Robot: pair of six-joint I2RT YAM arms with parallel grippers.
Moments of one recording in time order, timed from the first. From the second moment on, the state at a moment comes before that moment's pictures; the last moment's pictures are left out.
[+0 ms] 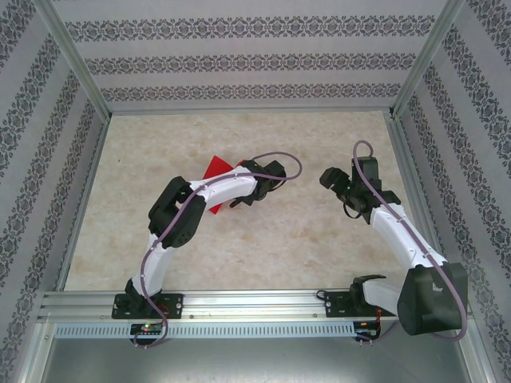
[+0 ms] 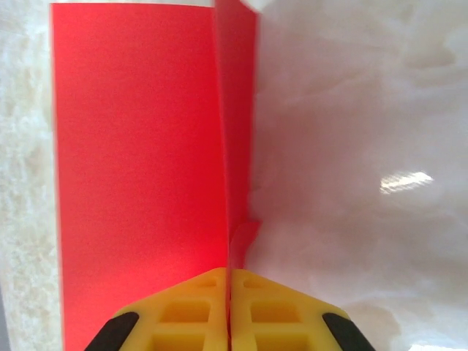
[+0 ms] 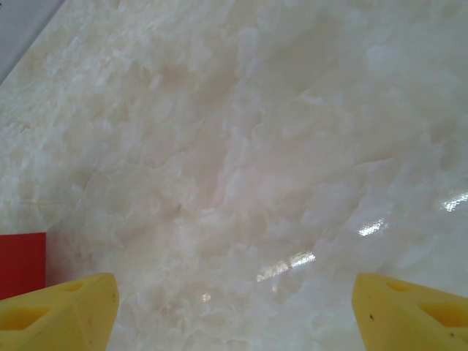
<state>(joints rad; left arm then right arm) -0.81 2.18 1.70 -1.06 -0.68 -0.46 0.10 1.17 0.75 -0.40 -0.09 0.69</state>
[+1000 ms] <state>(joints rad) -0.77 1.76 1.52 -0.77 0.02 -0.58 0.21 1.38 0.87 -0.40 -0.21 0.69</state>
